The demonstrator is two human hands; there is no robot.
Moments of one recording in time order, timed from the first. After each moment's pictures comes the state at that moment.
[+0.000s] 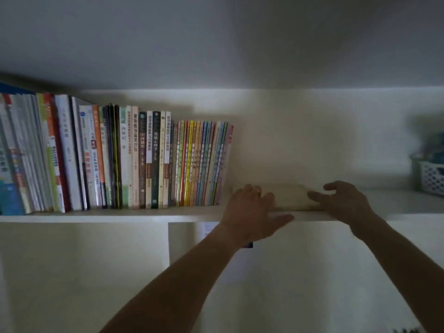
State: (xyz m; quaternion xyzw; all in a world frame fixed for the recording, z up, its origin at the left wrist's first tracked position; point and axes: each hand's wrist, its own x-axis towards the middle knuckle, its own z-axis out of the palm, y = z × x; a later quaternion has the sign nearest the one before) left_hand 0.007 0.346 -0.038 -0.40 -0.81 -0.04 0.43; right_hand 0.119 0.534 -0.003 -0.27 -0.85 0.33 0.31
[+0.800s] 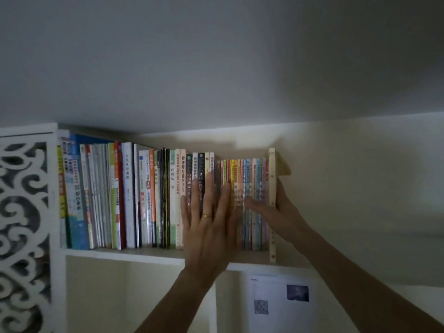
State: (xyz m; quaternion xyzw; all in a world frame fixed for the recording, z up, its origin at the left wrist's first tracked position) left_hand -0.037 0.196 -0.011 -0.19 -0.79 -0.14 0.57; right_hand -0.005 0.369 0.040 0.16 -0.78 0.54 0.27
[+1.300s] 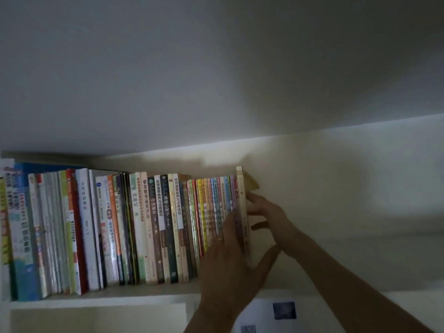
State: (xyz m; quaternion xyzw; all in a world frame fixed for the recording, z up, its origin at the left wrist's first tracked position) left_hand -0.008 0.261 -0.009 -0.29 -0.77 -0.32 0.48; right_hand -0.016 0.396 0.059 0.17 -0.73 0.61 0.26
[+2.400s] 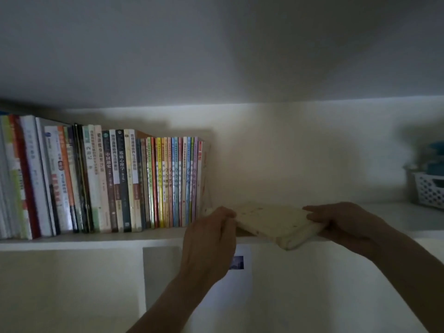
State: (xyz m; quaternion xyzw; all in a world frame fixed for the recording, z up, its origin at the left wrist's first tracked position) left_hand 0.040 0.309 -0.042 -0.35 -0.77 -0.40 0.35; right_hand 0.110 0.579 -0.004 -0.12 -0.62 0.75 0.18
